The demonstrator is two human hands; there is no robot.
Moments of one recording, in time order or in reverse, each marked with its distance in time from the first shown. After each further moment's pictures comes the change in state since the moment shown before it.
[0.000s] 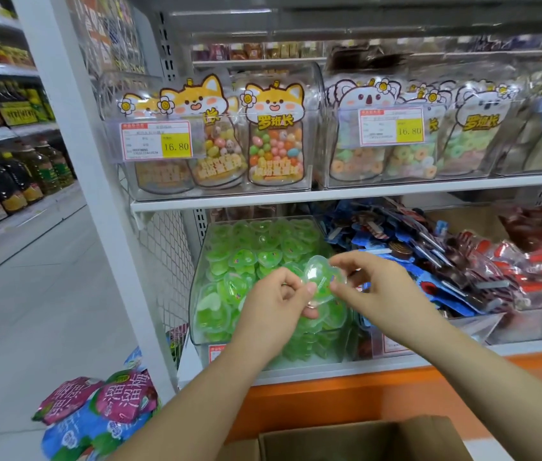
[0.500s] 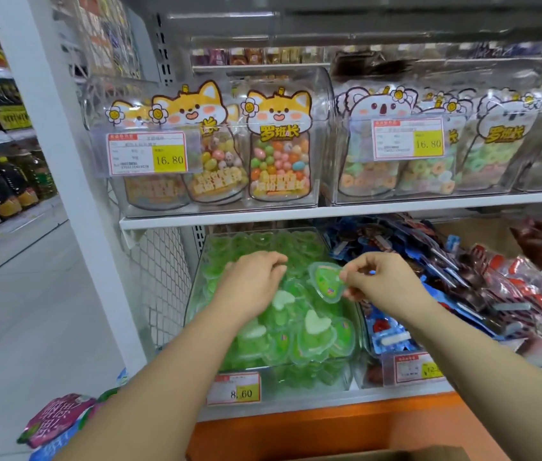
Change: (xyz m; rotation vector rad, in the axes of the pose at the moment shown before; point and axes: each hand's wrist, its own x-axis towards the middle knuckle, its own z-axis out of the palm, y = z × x) left_hand 0.091 -0.021 -0.035 0.762 -0.027 0.163; right_hand 0.054 0.022 0.004 0.251 0.062 0.353
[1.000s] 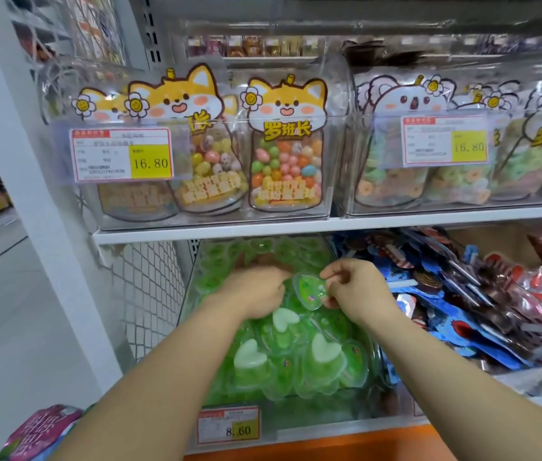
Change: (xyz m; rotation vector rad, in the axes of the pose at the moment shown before) left_hand 0.050 -0.016 0.012 0.248 -0.333 0.068; right_hand 0.044 0.007 0.045 -0.065 0.027 0.082
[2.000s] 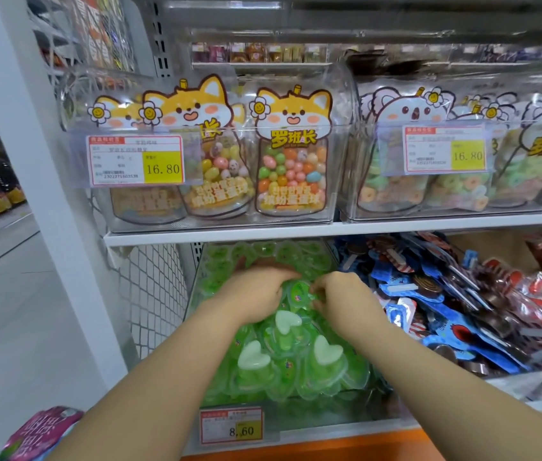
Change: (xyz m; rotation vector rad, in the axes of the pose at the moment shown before) left_hand -0.003 -0.010 0.003 -0.095 0.092 0.073; right_hand -0.003 -0.006 0.018 -0.745 -0.082 -0.188
